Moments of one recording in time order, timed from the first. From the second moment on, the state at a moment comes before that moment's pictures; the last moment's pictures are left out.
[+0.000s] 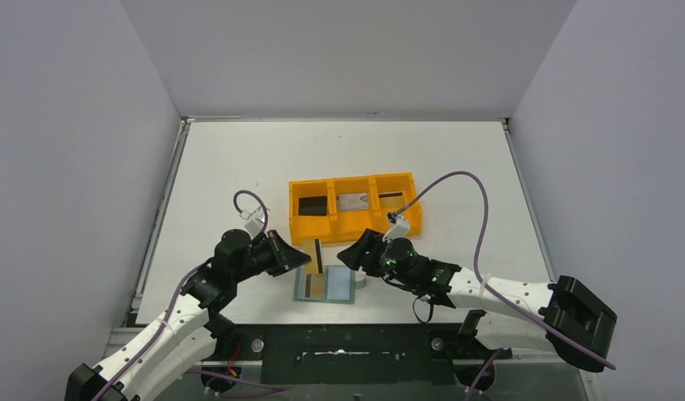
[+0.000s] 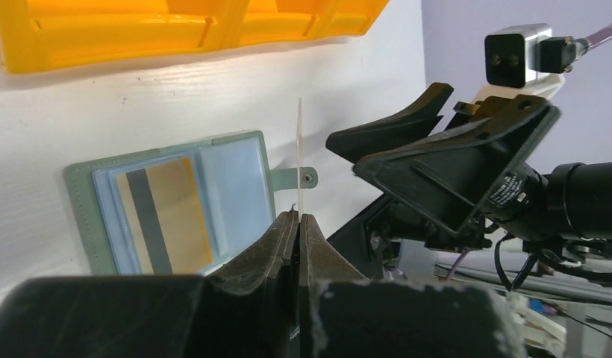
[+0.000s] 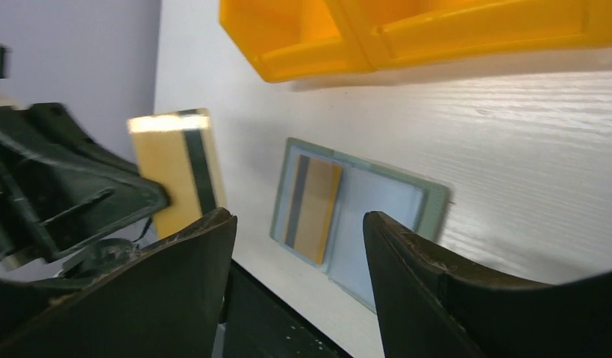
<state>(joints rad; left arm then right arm) -0.59 0.67 0.38 -0.16 0.26 -0.95 0.99 1.14 0.44 0.20 0.17 1.05</state>
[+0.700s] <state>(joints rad) -0.48 0.72 0.25 0.25 0.63 -1.10 0.96 1.22 0.44 0.55 -0.13 1.06</state>
